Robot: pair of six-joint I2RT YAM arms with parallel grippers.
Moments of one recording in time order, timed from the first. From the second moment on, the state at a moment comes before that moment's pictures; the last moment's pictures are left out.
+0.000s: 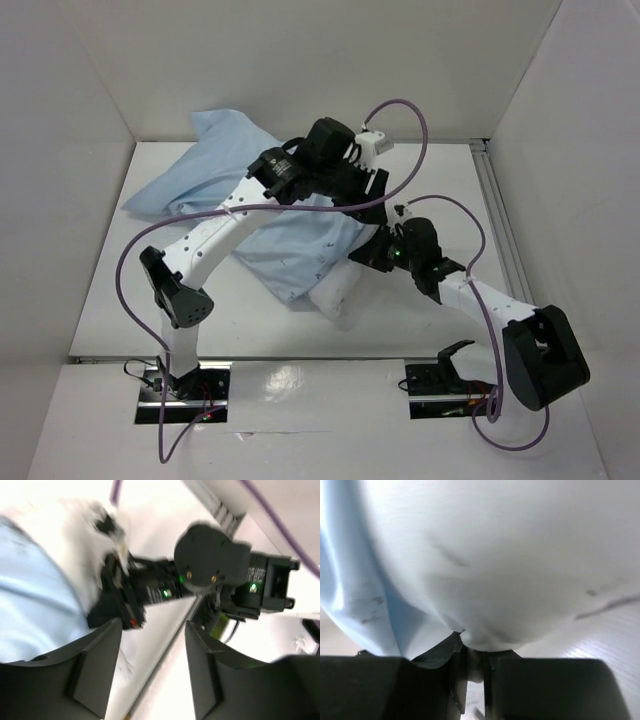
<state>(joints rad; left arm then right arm) -0.82 1.91 2.21 -0.95 0.38 -0.29 0.39 1.21 0.53 0.18 -0.38 0.80</state>
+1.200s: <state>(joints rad) -0.91 1.27 1.27 -0.97 -0.34 -0.56 0.20 1.04 0.67 -0.22 -0.41 0.74</state>
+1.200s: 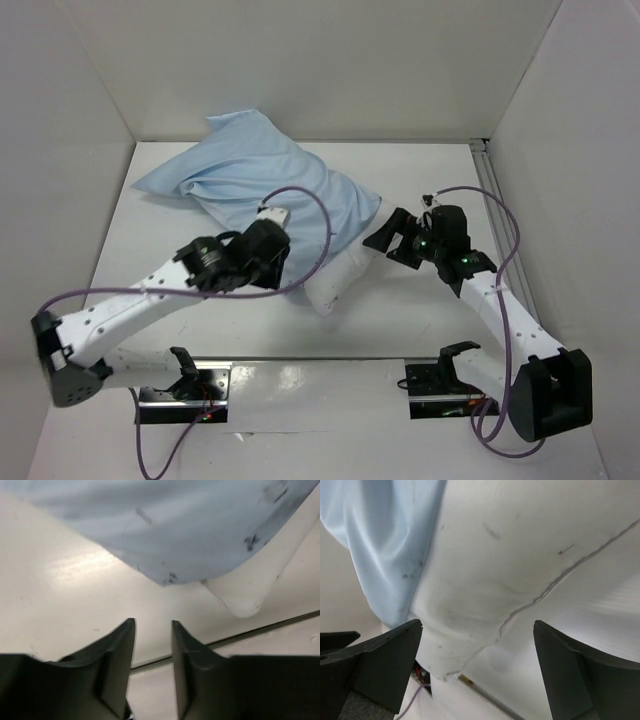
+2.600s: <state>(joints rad) -0.92 1.17 0.76 -0.37 -0.55 -0.67 0.52 1.41 0.75 -0.06 -0.57 0.73</state>
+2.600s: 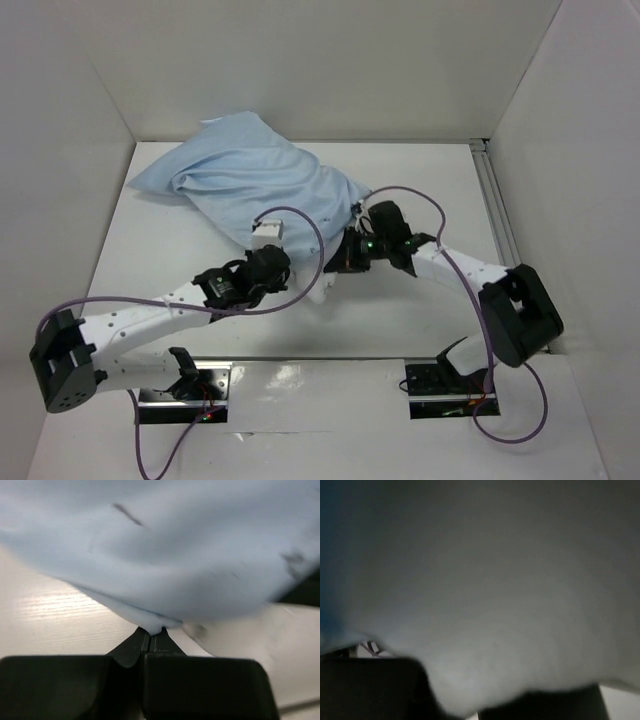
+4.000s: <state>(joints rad) -0.72 1.41 1.66 -0.55 0.09 -0.39 0.43 1.02 0.82 -0.40 -0.04 0.65</state>
